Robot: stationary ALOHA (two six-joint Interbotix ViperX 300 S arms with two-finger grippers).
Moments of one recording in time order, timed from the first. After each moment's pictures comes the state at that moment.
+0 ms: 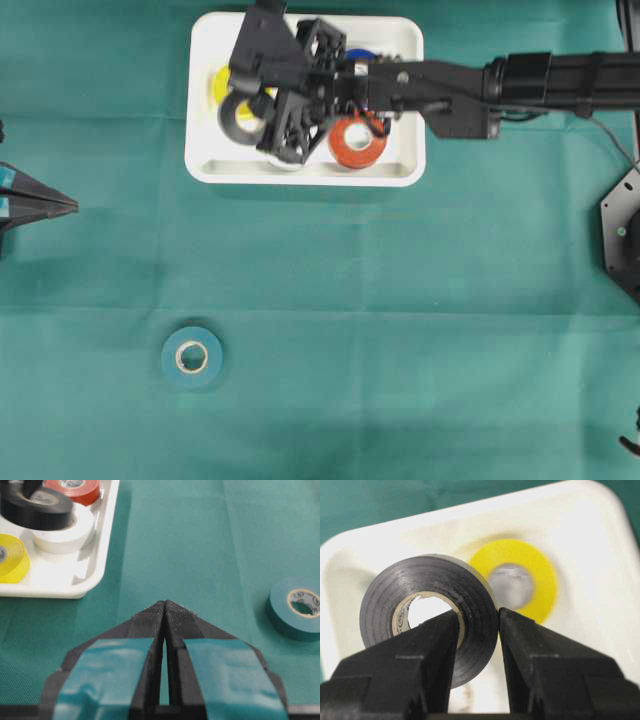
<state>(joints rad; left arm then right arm) -0.01 -1.29 1.48 -0.03 0.05 0.00 -0.25 0.30 0.20 -0.42 0.31 0.57</state>
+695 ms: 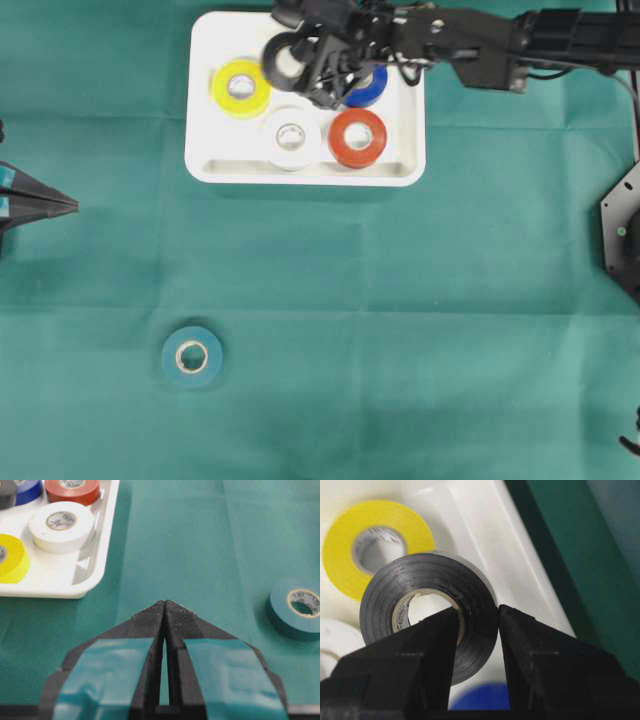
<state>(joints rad) -0.01 -1.29 1.48 -0.03 0.05 0.00 -0.39 0.24 0.31 -0.45 0.26 0.56</state>
